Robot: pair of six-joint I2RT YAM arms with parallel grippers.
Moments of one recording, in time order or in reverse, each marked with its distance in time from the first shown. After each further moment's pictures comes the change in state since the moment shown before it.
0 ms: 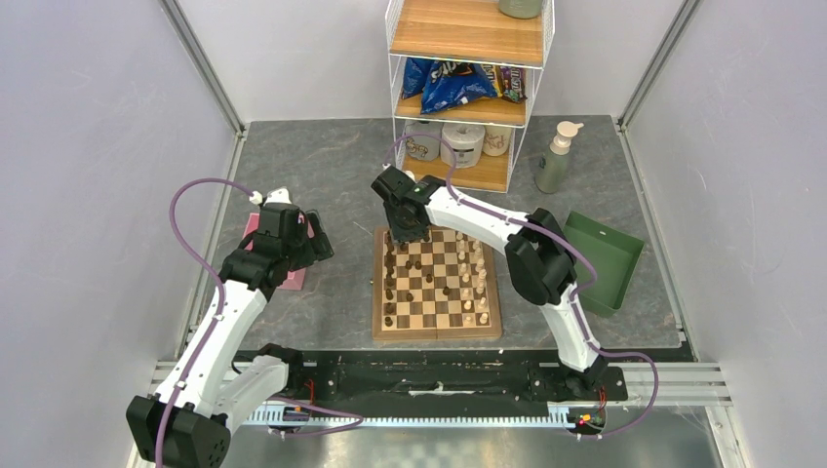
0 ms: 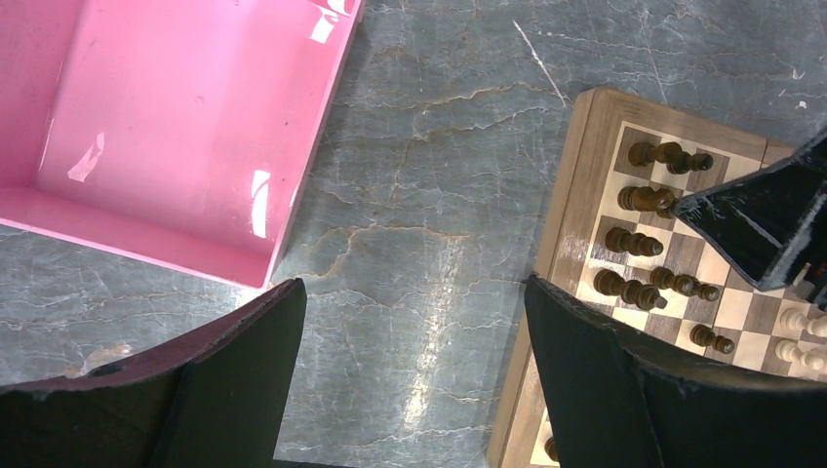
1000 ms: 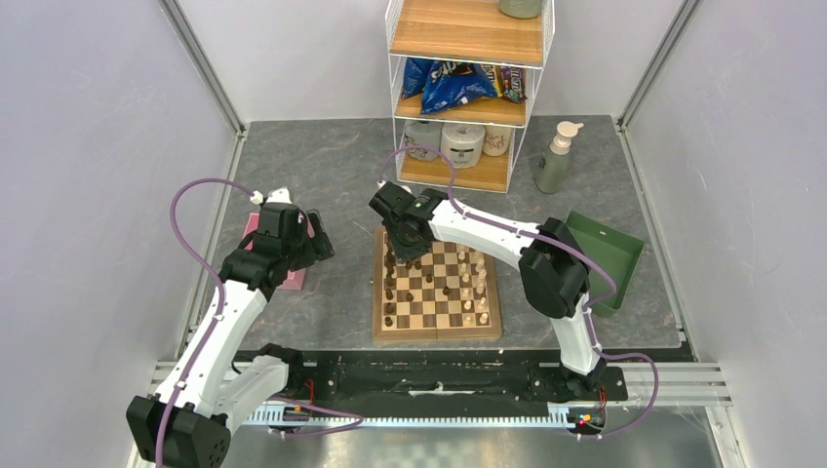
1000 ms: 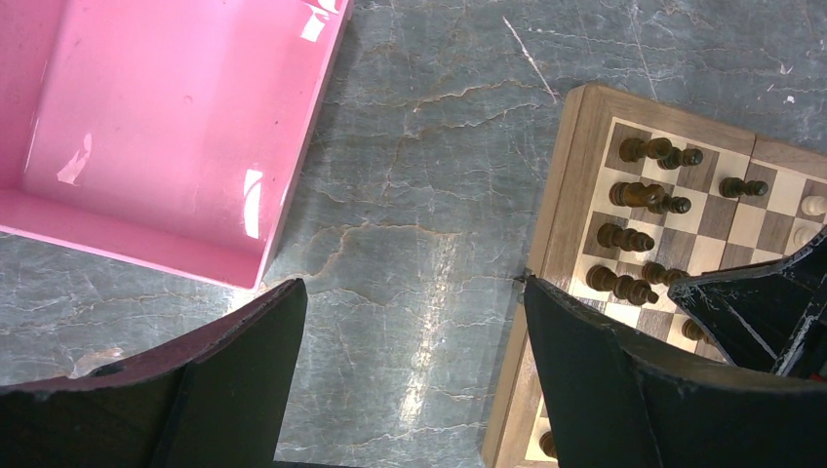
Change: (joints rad) left arm 0.002 0.000 0.000 0.004 0.019 0.000; right arm 0.071 -0.140 -0.148 -0.031 -0.017 -0.025
